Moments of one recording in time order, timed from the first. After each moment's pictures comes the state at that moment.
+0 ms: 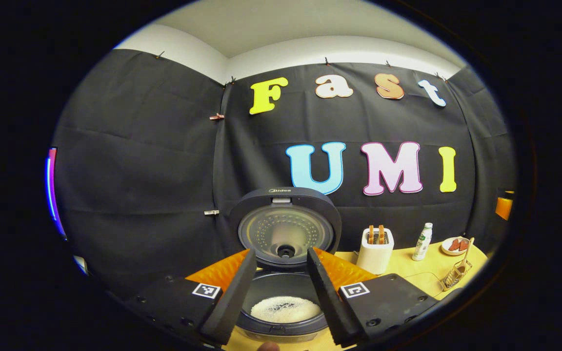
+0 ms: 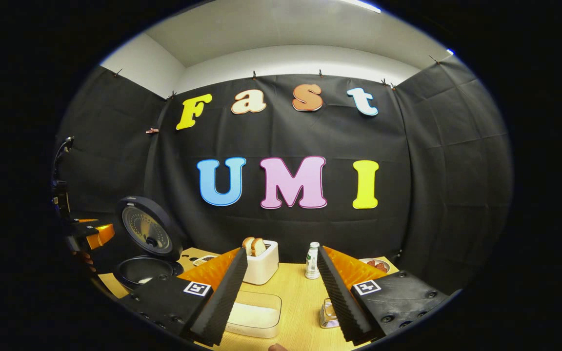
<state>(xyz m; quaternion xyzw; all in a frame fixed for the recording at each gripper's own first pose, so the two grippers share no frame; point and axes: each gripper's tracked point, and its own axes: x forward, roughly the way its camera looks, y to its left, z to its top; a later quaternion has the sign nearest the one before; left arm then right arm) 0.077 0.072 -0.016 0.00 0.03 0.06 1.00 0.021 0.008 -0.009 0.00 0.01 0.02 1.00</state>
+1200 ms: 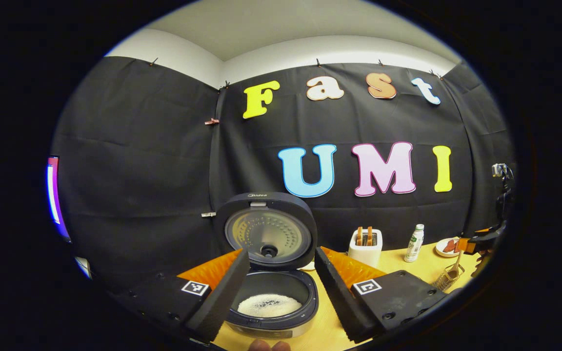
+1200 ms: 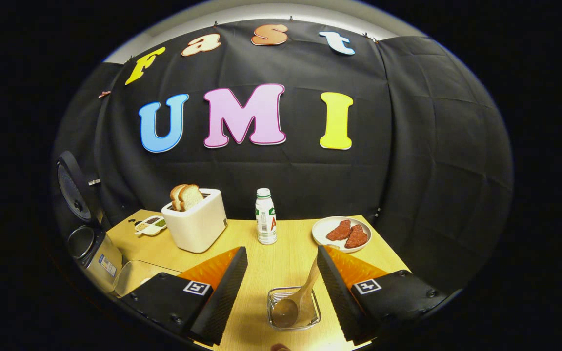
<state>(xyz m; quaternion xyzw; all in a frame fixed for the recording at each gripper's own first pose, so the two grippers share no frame) 0.062 0.027 -0.008 0.00 0.03 0.07 1.00 0.148 -0.117 -0.161 0.00 0.18 -0.07 0.98</state>
